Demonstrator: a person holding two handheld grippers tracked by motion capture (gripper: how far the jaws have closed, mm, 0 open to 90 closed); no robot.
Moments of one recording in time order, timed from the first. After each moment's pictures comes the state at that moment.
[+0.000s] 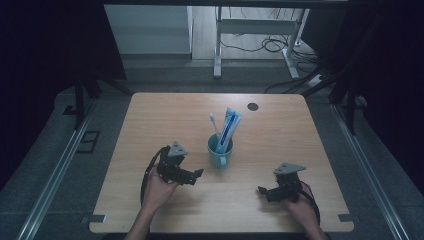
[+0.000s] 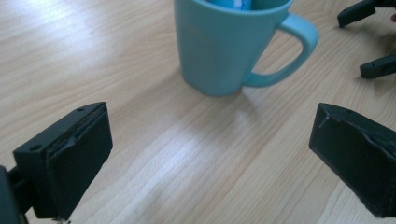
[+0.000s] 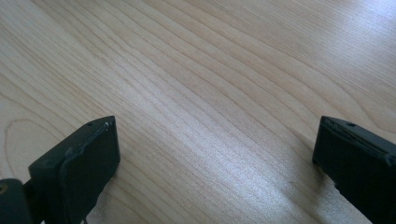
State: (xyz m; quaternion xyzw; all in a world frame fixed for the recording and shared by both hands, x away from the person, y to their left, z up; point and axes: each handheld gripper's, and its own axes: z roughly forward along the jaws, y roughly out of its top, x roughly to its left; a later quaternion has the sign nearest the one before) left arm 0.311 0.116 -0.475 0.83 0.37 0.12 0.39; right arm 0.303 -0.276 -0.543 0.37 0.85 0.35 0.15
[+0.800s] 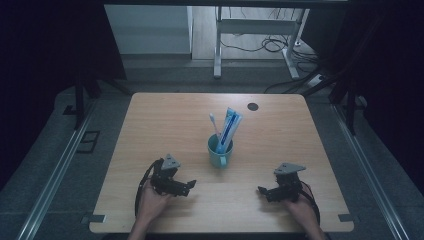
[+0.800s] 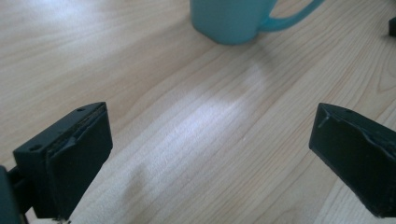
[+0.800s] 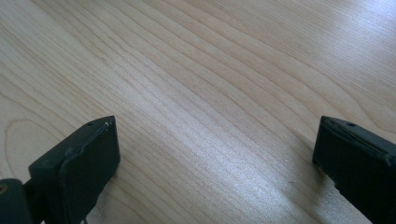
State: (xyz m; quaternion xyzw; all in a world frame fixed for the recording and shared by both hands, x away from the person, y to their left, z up) left arm 0.291 0.132 -0.513 0.83 0.39 0.12 0.38; right arm 0.303 -0.275 -0.543 0.37 0.85 0.35 0.15
